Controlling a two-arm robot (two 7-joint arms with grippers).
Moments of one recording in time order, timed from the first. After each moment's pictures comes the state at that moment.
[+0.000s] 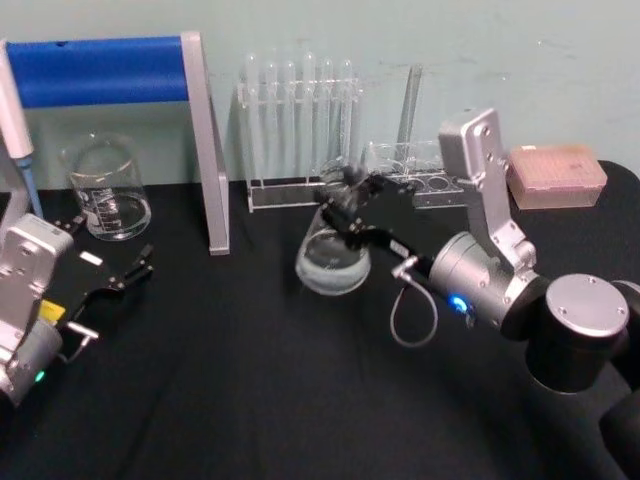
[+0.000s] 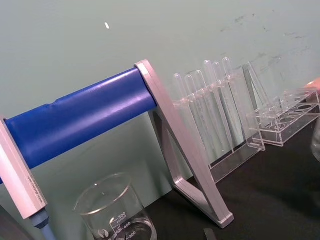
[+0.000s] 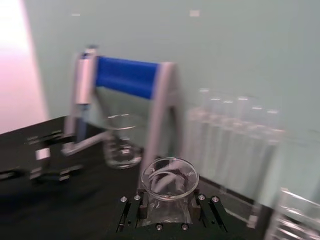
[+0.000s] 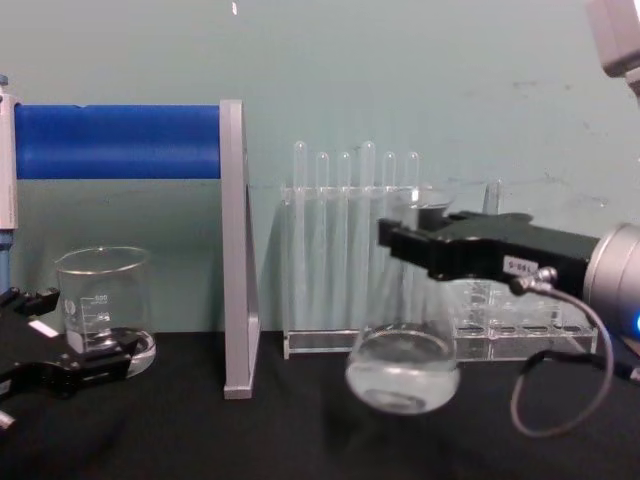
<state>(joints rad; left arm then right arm) -0.20 0.60 0.45 -1.41 -0.25 -0.12 0.03 0.30 0.32 -0.44 -1.54 0.35 0.11 0.29</state>
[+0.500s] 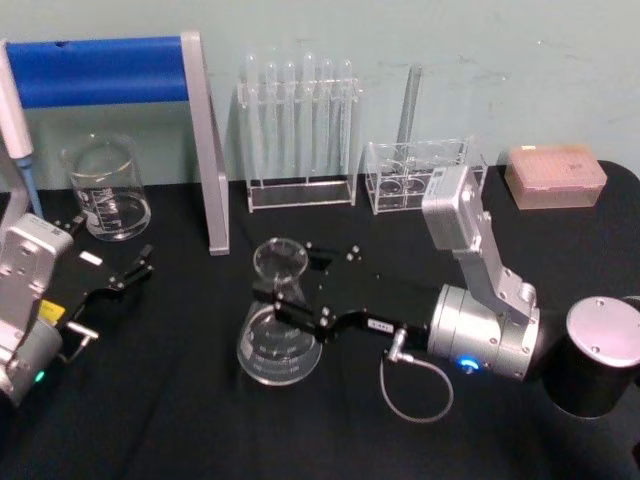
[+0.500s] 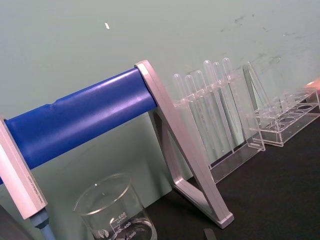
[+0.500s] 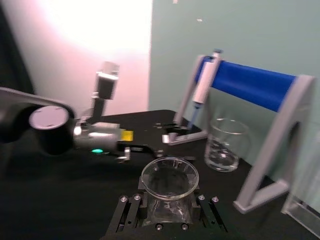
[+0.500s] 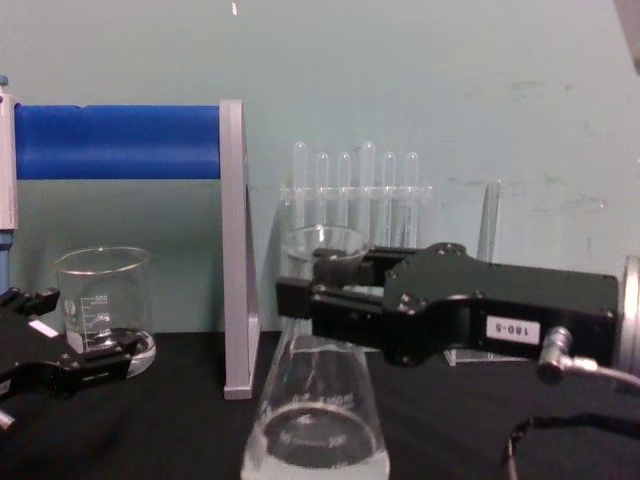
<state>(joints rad) -0.20 0.60 0.45 -1.41 -0.25 -0.12 0.03 0.27 0.46 -0.53 -1.65 0.43 0.06 0.62</state>
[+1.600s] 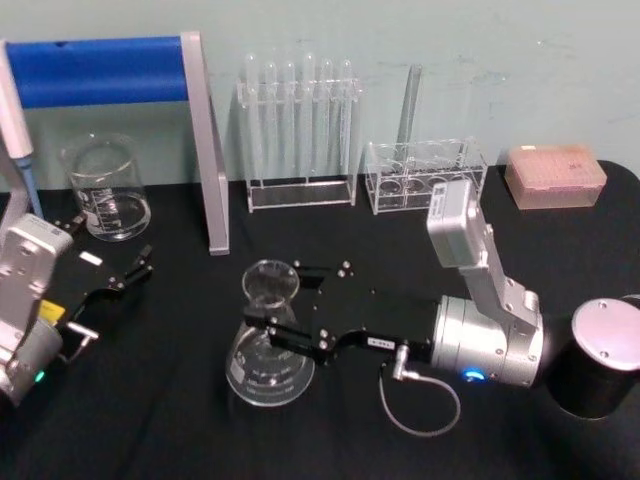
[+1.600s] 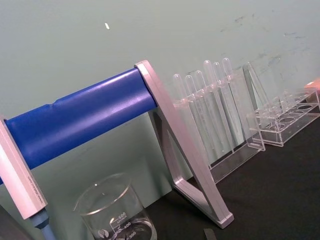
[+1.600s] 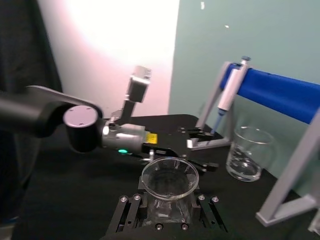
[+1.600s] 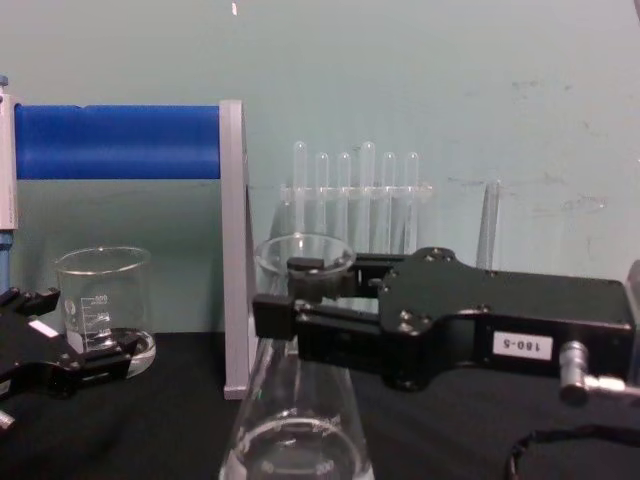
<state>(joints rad) -0.20 0.60 0.45 -1.41 -0.25 -0.12 0.03 0.31 0.53 -0.61 -1.67 0.49 0.00 0.67</state>
